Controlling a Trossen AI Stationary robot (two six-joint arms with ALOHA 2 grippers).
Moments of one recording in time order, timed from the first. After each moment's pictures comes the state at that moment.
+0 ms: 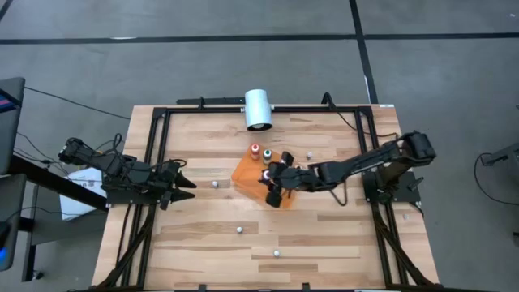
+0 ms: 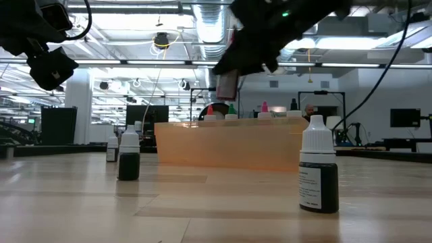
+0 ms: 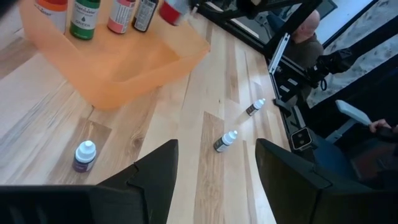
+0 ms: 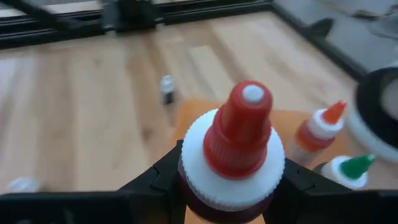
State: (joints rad) left arm -0.36 0.22 0.29 -0.41 -0.19 -0.66; right arm 0.18 1.64 1.00 0.04 0.43 0.21
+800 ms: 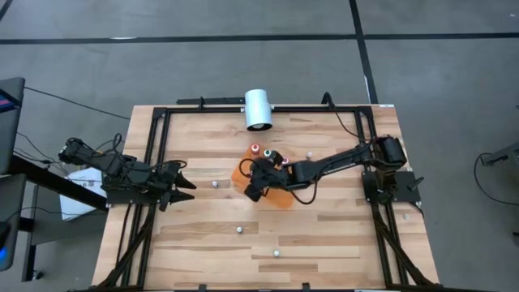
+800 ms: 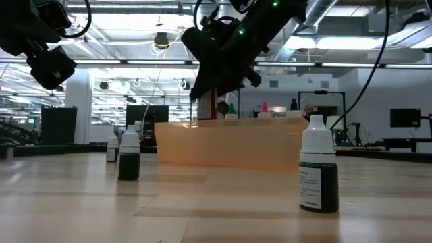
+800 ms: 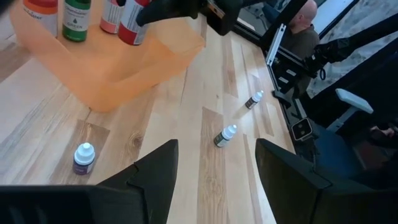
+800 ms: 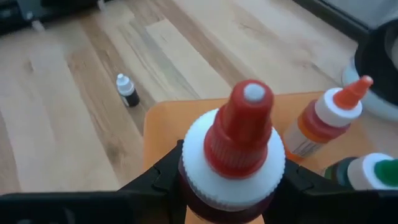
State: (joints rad) left arm -0.36 0.22 0.29 -0.41 -0.16 -0.61; right arm 0.13 1.90 1.32 -0.23 0.50 0.44
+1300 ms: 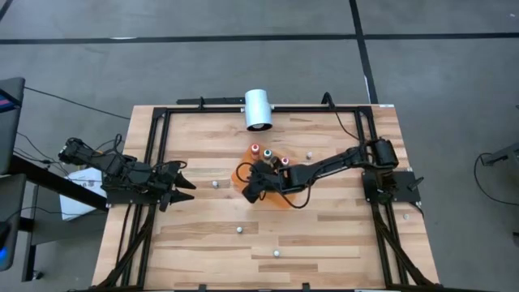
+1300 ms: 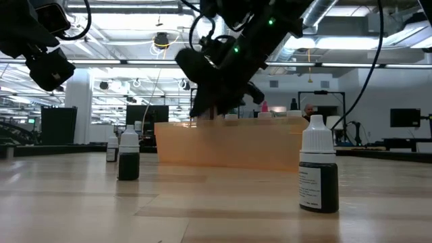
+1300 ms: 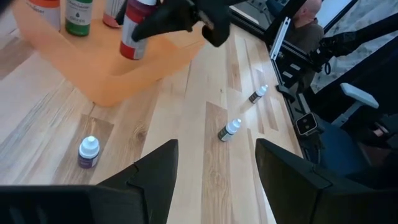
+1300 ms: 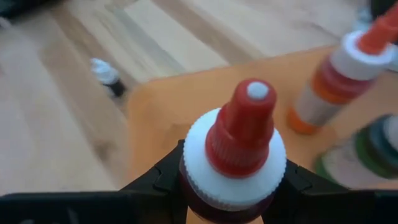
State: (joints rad) left arm -0.36 0.22 0.29 -0.44 -0.16 -0.61; right arm 0.13 1.98 1.32 -0.21 0.51 0.60
